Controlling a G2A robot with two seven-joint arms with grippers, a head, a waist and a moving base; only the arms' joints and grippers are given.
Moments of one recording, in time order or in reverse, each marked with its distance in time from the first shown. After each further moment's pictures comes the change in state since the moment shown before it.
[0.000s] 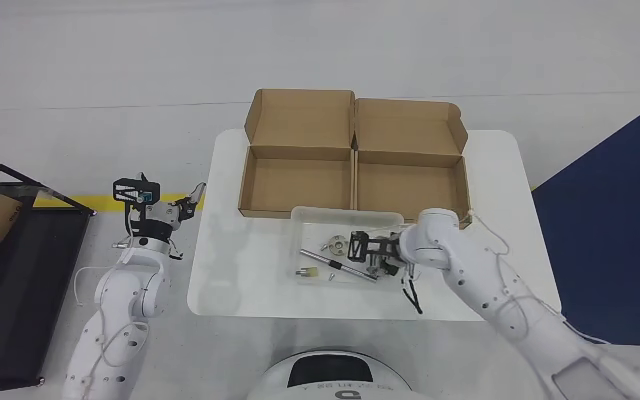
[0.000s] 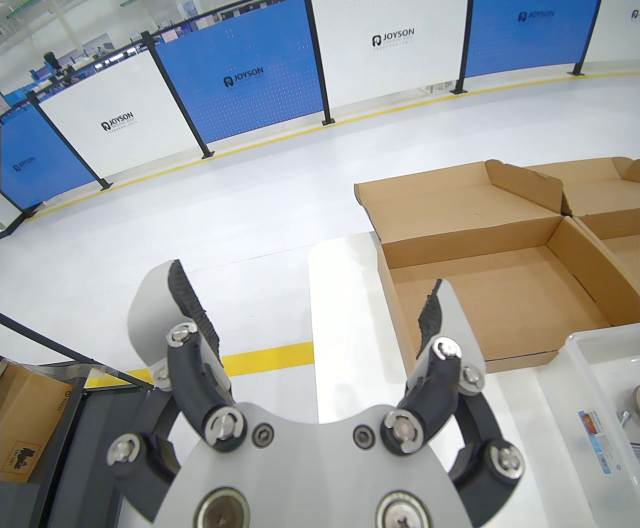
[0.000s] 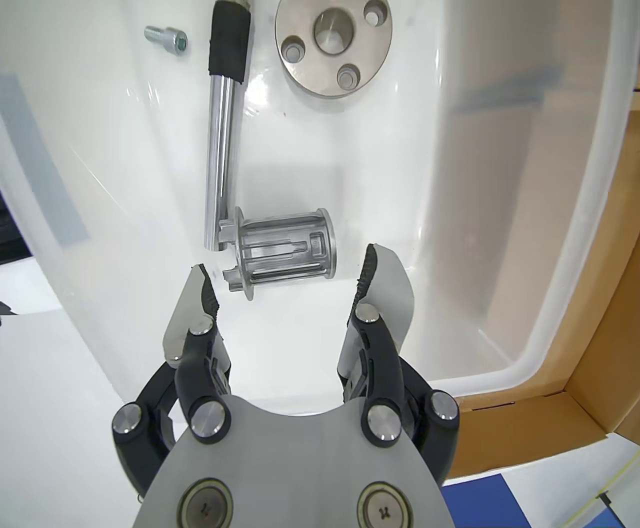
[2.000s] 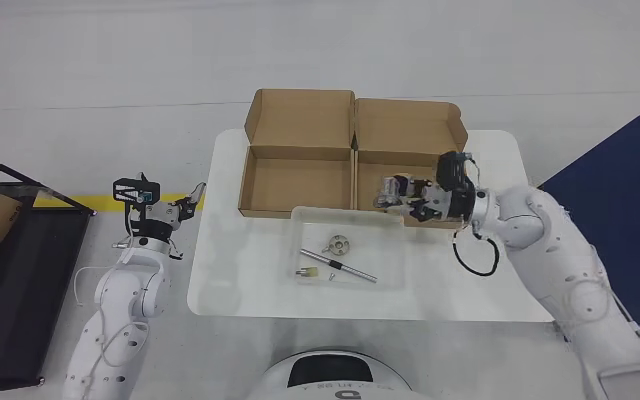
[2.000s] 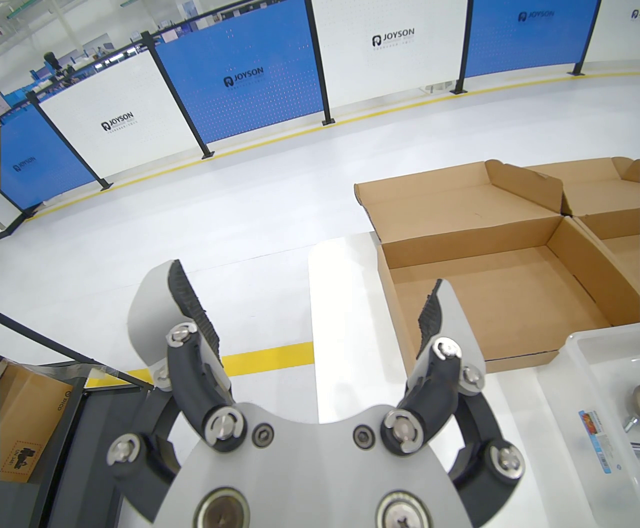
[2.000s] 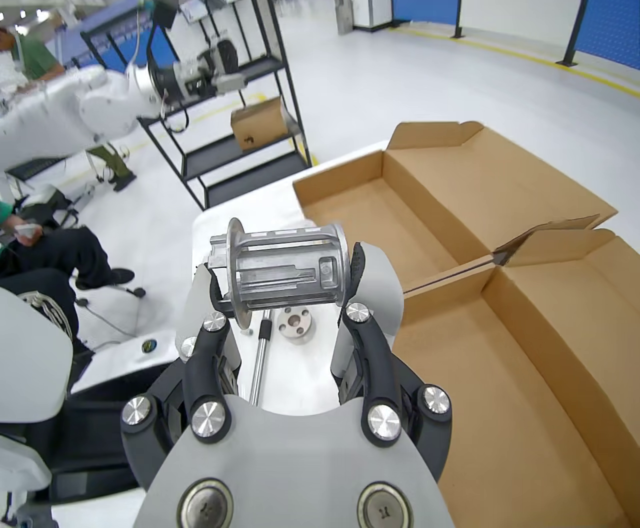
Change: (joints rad) left arm 0.000 0.000 0.000 0.000 0.000 0.000 0.000; right arm -0.052 0.145 0.374 0.161 0.584 -0.316 -0.796
